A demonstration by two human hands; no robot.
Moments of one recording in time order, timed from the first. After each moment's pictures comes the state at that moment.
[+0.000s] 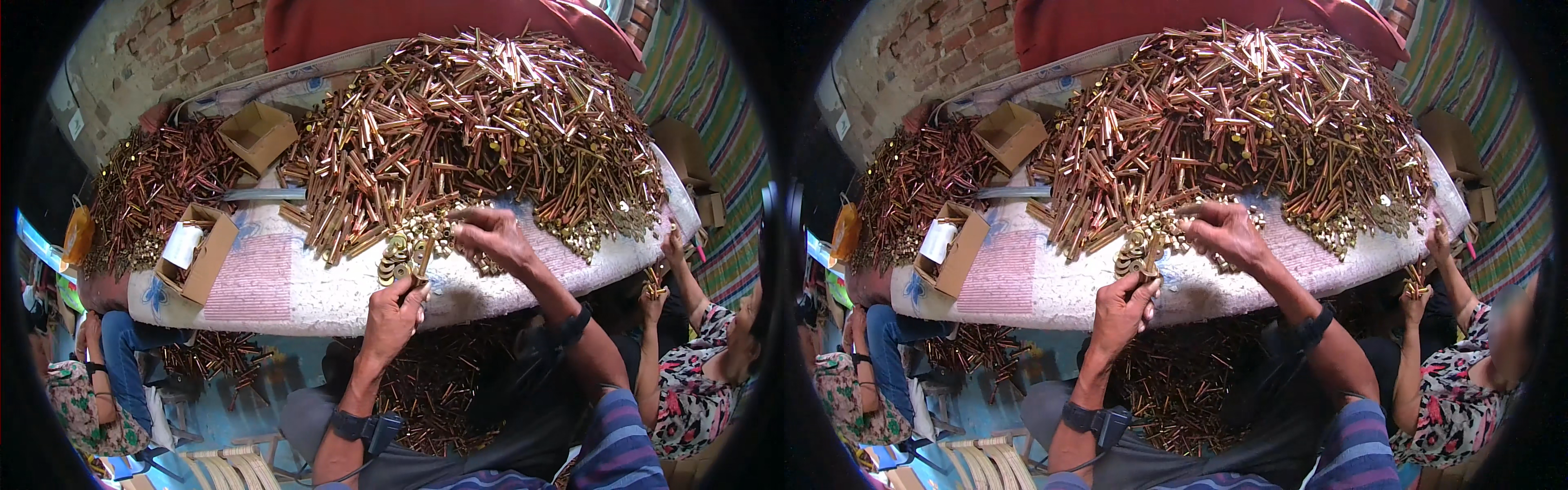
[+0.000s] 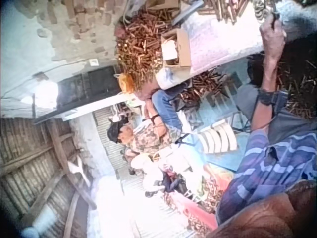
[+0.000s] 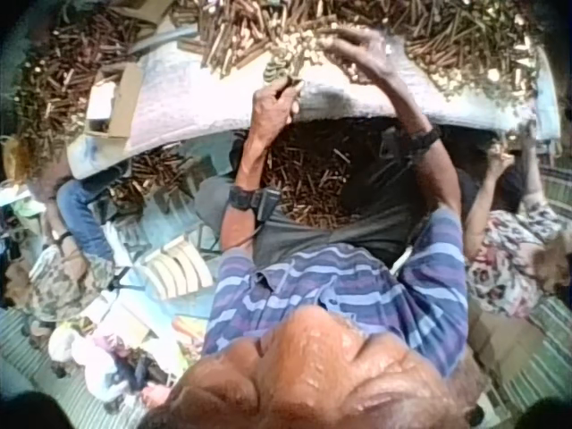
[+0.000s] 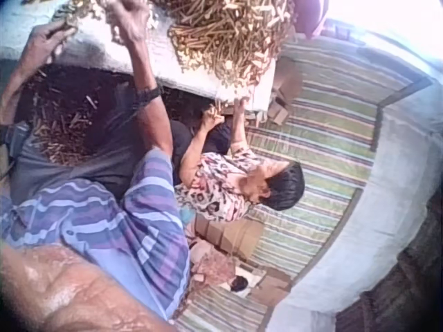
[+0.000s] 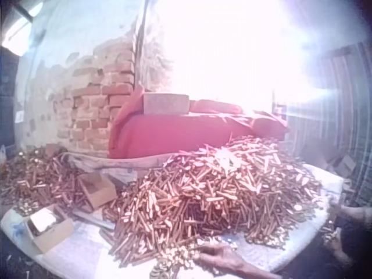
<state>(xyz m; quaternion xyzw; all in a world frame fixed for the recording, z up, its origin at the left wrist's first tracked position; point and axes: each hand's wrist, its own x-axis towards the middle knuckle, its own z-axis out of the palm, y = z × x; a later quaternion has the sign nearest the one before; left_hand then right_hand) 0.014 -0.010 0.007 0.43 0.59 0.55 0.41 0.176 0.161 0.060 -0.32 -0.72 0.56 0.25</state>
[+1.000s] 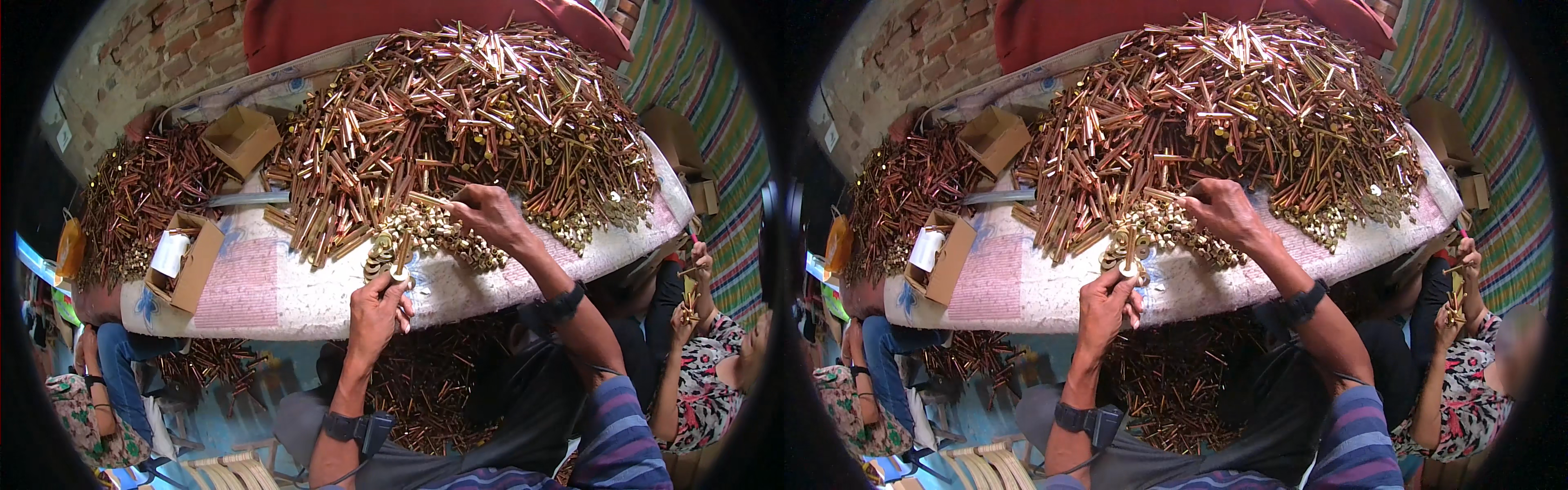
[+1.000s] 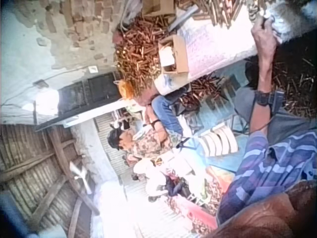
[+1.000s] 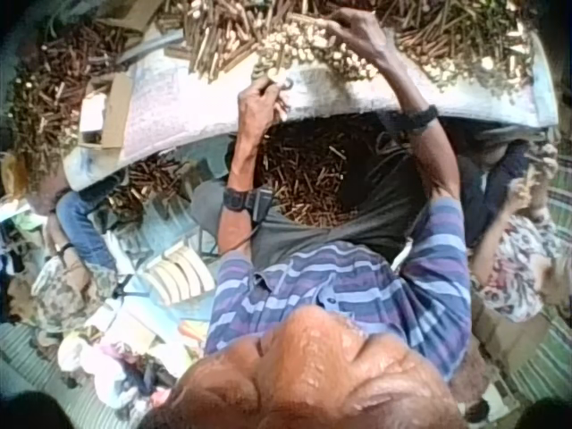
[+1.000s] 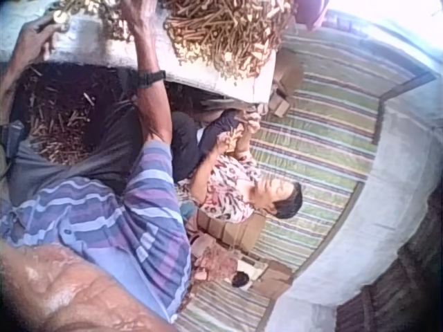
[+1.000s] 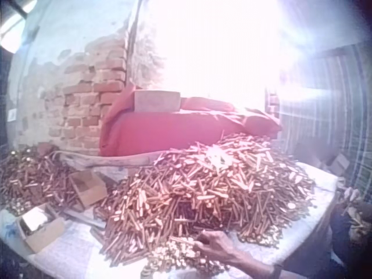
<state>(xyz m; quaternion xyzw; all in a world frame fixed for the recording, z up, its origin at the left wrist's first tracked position) 0.014 0.003 -0.006 0.37 0.53 0.60 0.48 0.191 0.205 0.050 -0.39 -0.84 0.28 0.24</state>
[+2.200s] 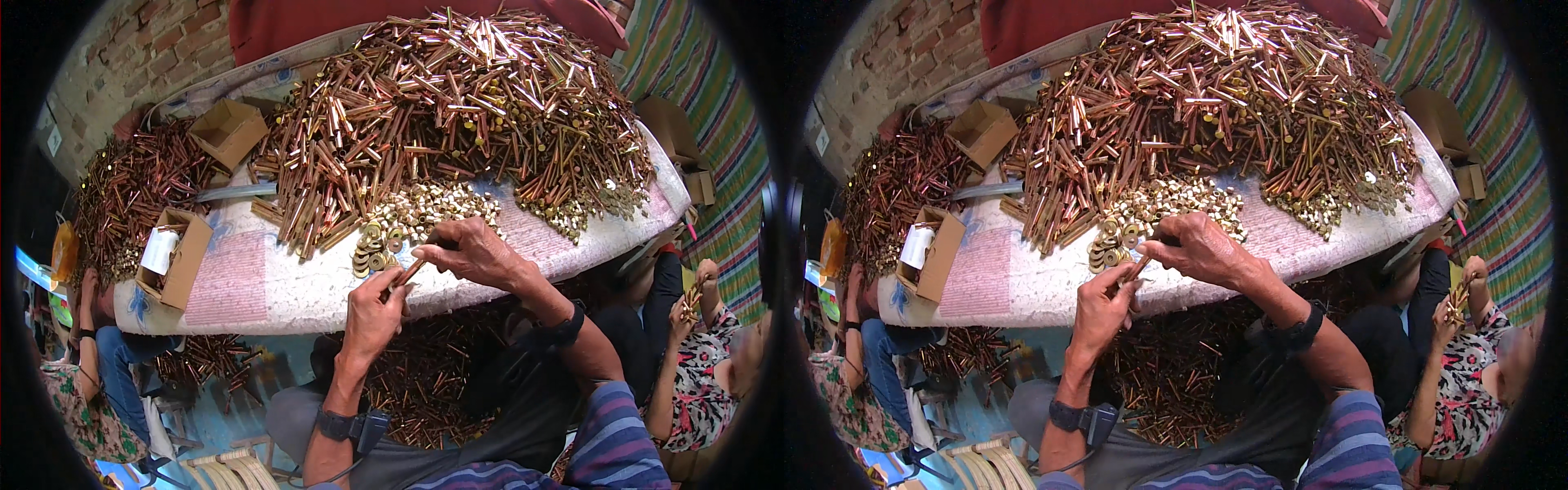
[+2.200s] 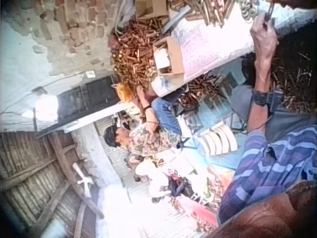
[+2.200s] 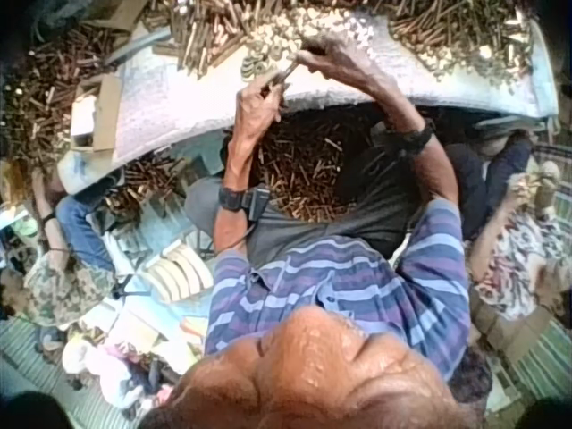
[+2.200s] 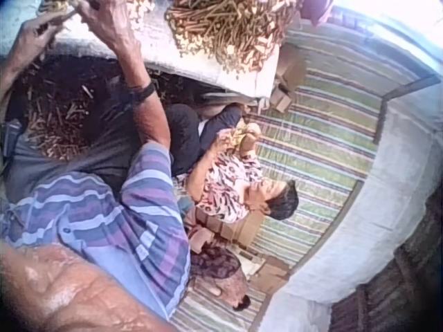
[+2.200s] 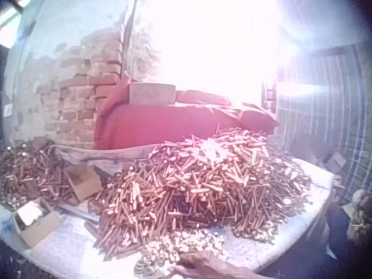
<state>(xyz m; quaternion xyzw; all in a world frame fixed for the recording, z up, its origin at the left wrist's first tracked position) 0.027 -0.001 -0.002 0.48 0.61 0.52 0.35 0.191 0.137 0.069 -0.29 -0.88 0.34 0.17</state>
